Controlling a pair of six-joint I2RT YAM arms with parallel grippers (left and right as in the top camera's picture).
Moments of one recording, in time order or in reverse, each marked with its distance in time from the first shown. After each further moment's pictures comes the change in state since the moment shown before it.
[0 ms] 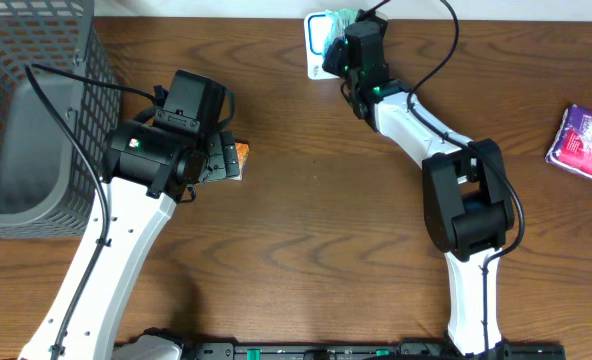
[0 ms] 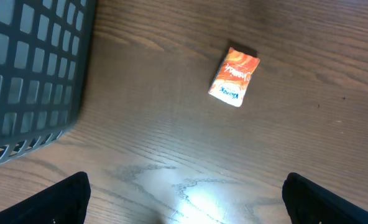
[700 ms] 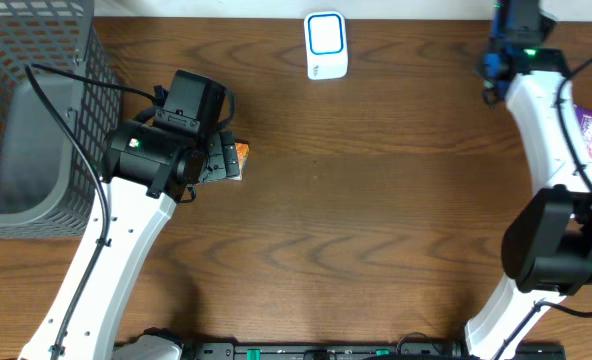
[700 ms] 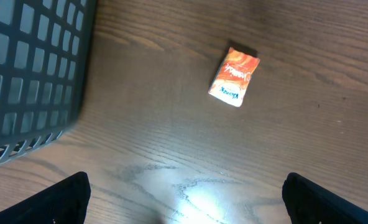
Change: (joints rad) left arm 0.000 0.000 0.000 -0.001 0.000 0.000; right arm -0.426 -0.292 0.069 -0.803 0.302 -0.243
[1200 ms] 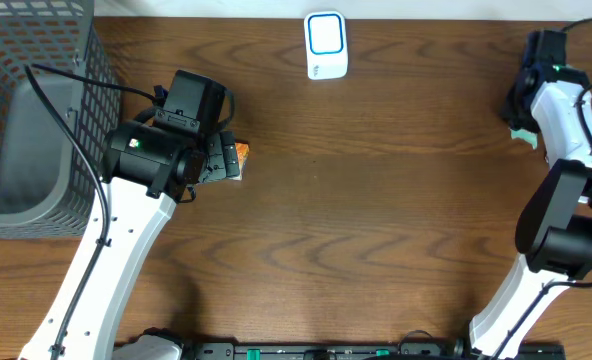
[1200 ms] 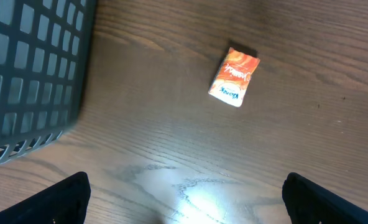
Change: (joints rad) left arm 0.000 0.000 0.000 0.001 0.000 0.000; right arm -0.153 0.119 -0.074 -0.060 0.001 -0.111
